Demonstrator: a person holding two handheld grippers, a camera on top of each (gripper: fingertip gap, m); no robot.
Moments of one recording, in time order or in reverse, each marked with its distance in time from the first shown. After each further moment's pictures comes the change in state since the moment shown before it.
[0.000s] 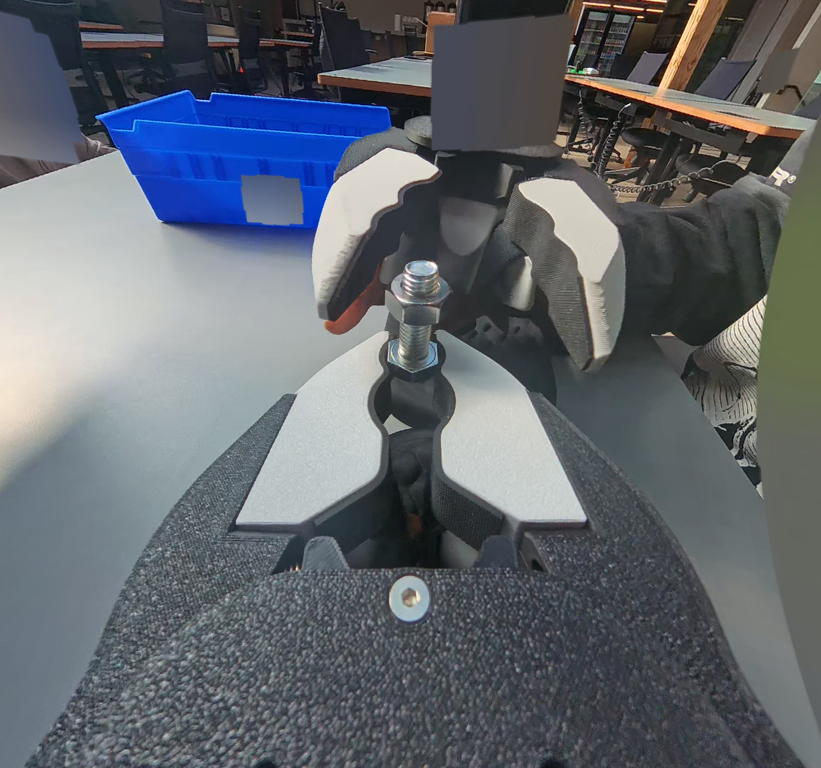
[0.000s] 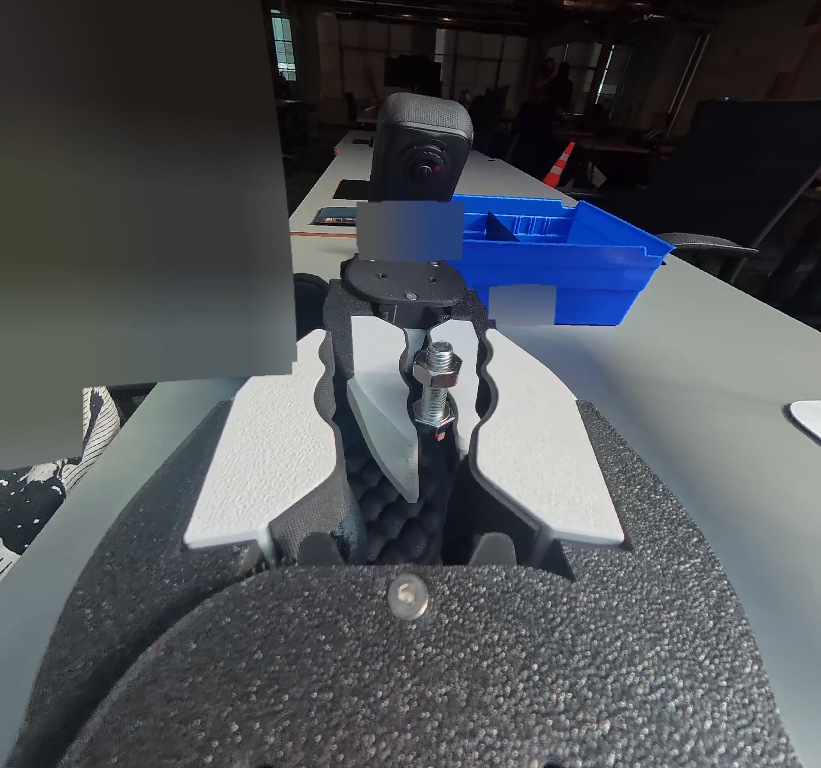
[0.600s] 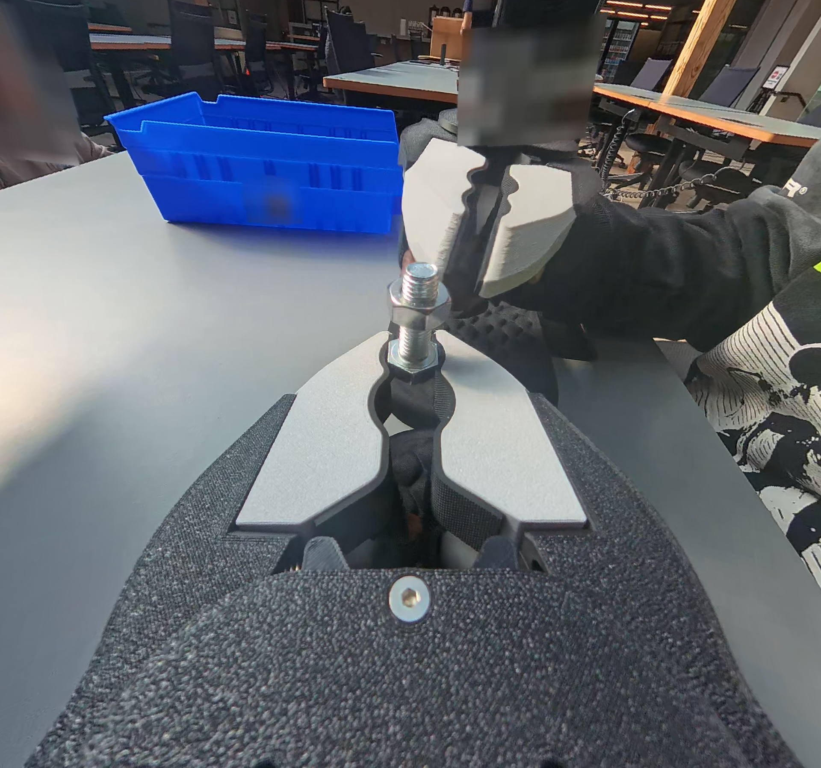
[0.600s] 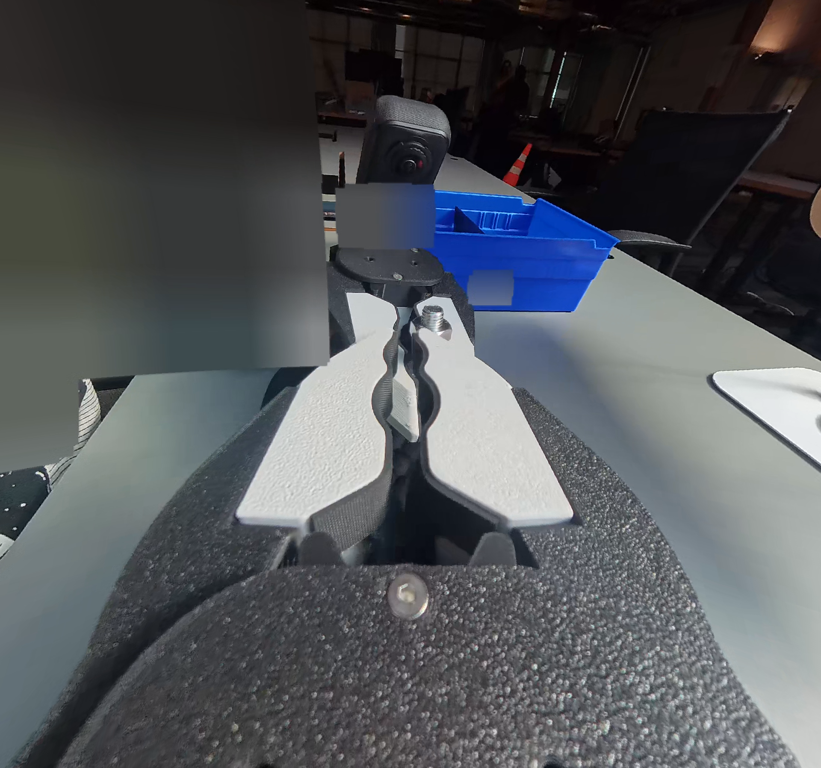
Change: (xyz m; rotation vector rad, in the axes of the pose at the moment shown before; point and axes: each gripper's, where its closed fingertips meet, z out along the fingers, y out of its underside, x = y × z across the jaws) left arm -0.002 0.000 -0.001 0.007 -0.009 -0.008; right arm 0.002 0.000 -0.028 -0.007 0.093 -0.033
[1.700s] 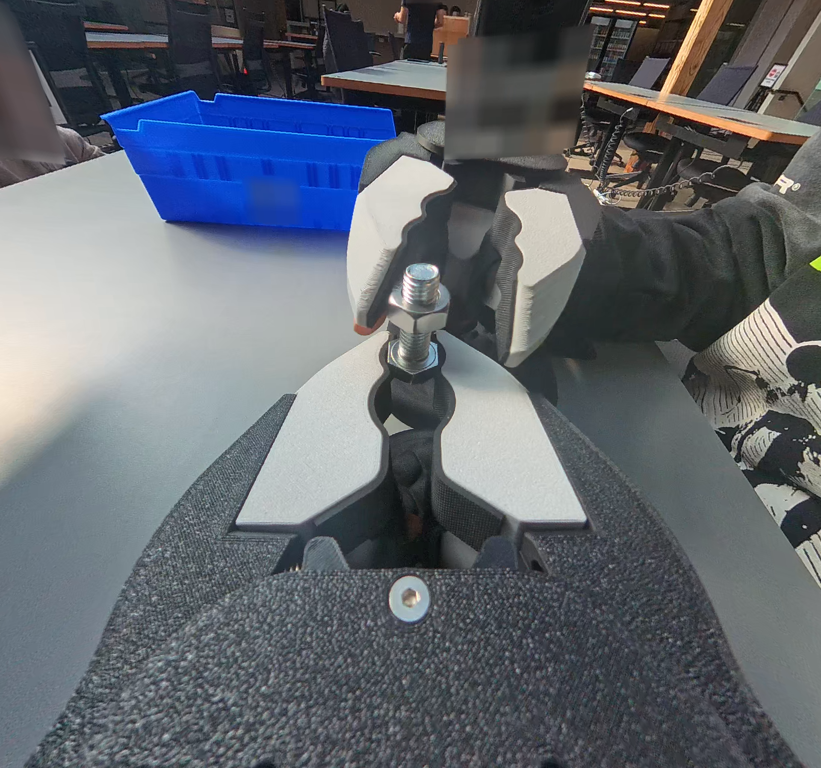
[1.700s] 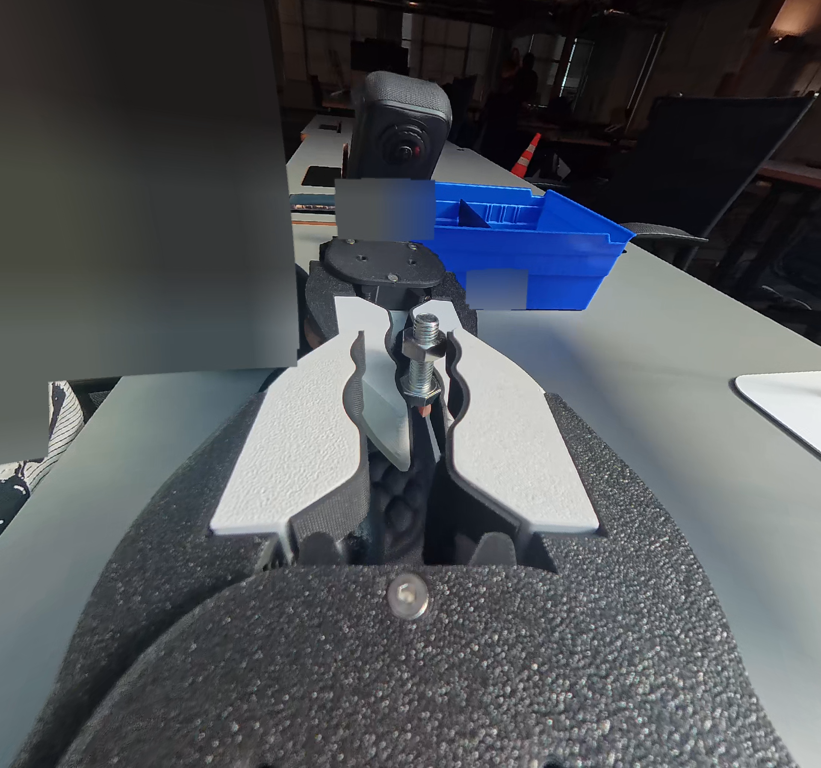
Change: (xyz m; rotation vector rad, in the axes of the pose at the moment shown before) left arm 0.001 0.000 0.000 -0.002 0.004 0.001; right arm 0.003 0.006 0.020 -0.017 -0.015 0.009
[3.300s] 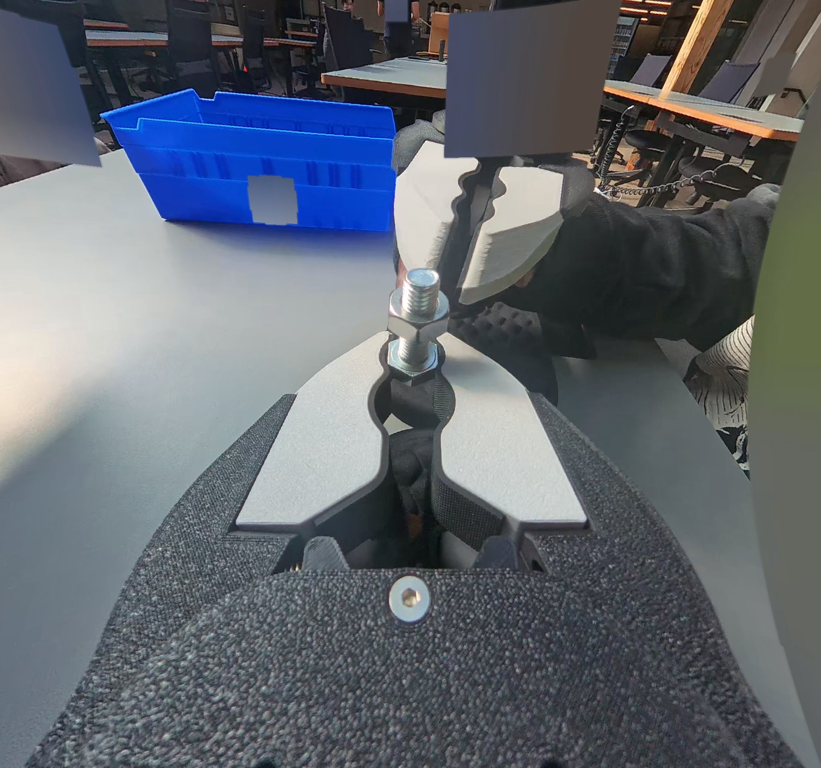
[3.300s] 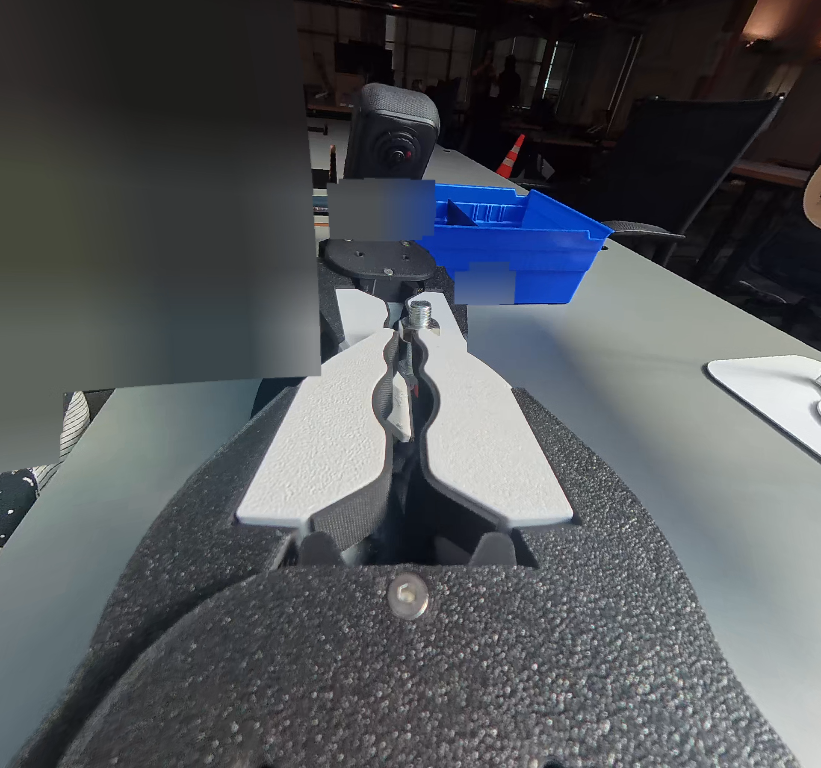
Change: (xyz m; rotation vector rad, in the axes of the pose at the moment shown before) left arm 0.001 0.000 -0.001 -0.004 -0.001 0.001; right arm 0.001 -0.002 -0.018 0.002 0.035 0.002
